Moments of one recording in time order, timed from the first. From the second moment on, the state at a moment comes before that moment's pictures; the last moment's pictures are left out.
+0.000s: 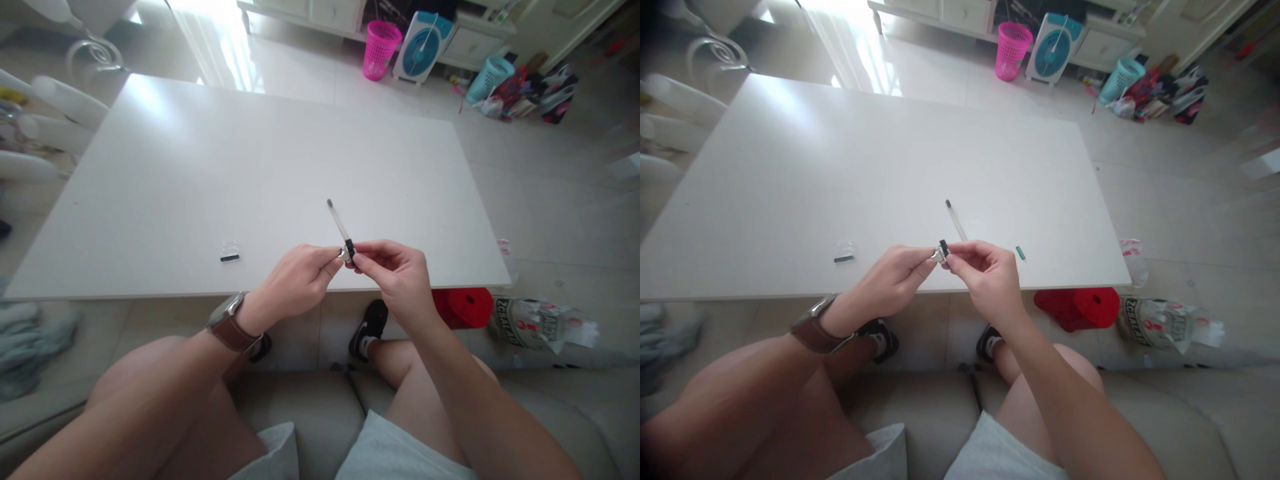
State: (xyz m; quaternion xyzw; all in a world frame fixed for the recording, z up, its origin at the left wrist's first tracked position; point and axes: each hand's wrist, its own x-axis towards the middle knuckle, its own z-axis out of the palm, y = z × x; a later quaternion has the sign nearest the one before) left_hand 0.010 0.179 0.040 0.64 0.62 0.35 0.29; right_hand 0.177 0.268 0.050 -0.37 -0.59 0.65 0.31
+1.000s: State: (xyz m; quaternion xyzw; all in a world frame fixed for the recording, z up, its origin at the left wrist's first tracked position) left_hand 0.009 0.179 0.040 0.64 0.62 0.35 0.30; right_hand 0.177 0.271 0.043 -0.36 -0.57 0.68 0.30
